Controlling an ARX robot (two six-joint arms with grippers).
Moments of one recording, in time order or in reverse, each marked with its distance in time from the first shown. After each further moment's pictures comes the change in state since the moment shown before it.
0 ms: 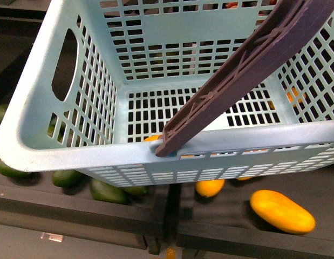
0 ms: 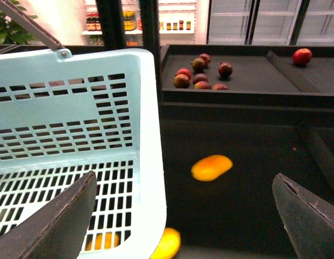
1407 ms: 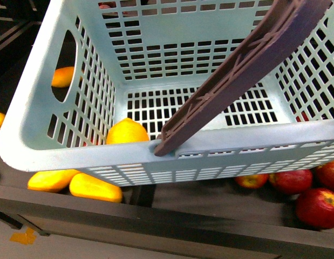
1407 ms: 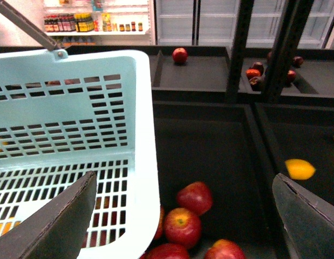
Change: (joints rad) left arm 0.001 0.000 0.002 -0.001 -0.002 0.001; right arm -0.002 0.001 0.002 0.000 0.000 0.000
